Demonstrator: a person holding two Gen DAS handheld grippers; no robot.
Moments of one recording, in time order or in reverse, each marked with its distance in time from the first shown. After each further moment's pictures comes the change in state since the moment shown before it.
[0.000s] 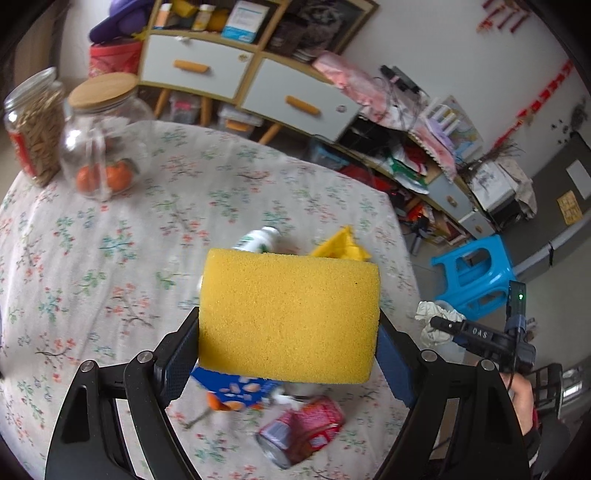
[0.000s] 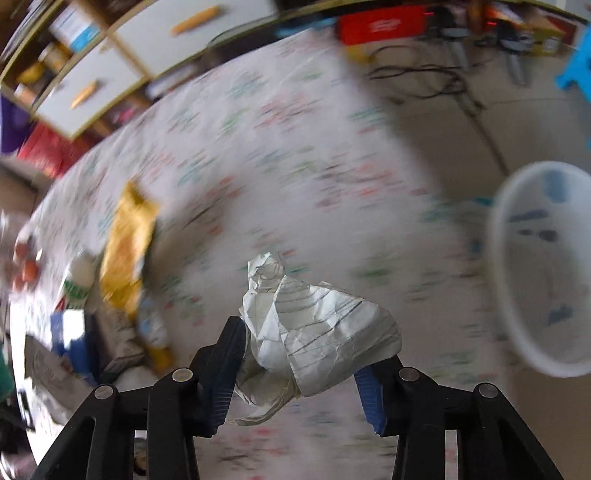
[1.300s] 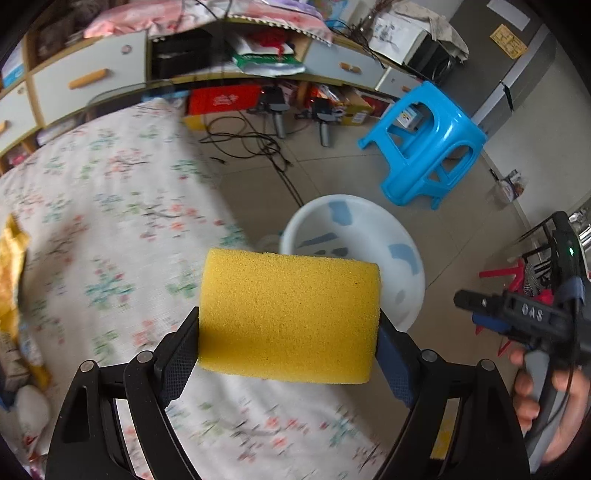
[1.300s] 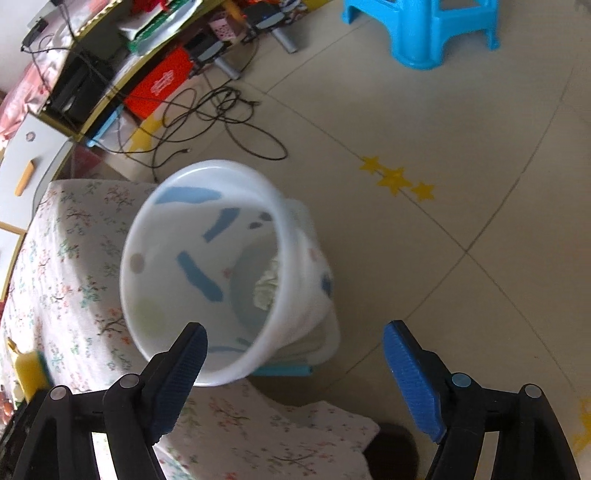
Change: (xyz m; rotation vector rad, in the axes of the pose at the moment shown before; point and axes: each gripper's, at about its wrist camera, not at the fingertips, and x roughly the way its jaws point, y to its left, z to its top) left arm 0.199 -0.301 -0.086 0.476 0.264 -0.087; right arm -0.087 -0.272 -0.043 0.454 -0.063 -0.130
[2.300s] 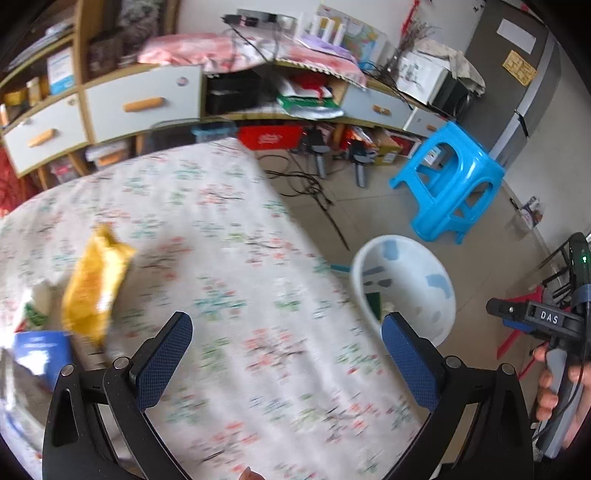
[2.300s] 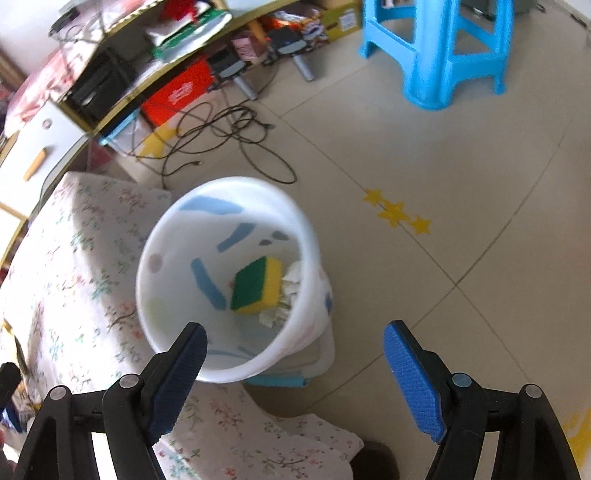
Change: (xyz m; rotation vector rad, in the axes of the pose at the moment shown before) left arm -0.079 0.074 -0.015 -0.039 -0.167 0.115; right arm -0.023 0.043 -0.010 -0.130 -0.087 -0.023
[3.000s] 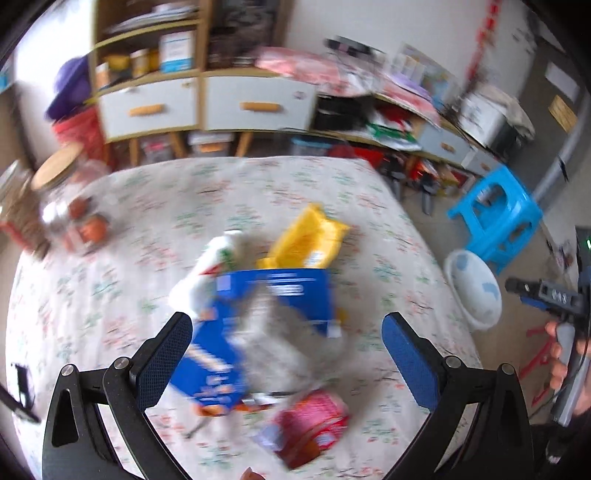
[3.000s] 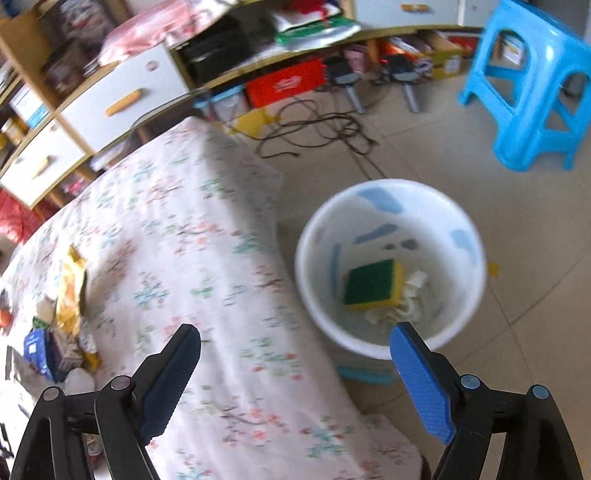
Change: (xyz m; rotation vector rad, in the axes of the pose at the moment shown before) left arm -0.114 0.174 -0.057 -0.183 -0.057 0.166; right arm -0.012 0.153 -0.047 -0.269 -0.046 0.080
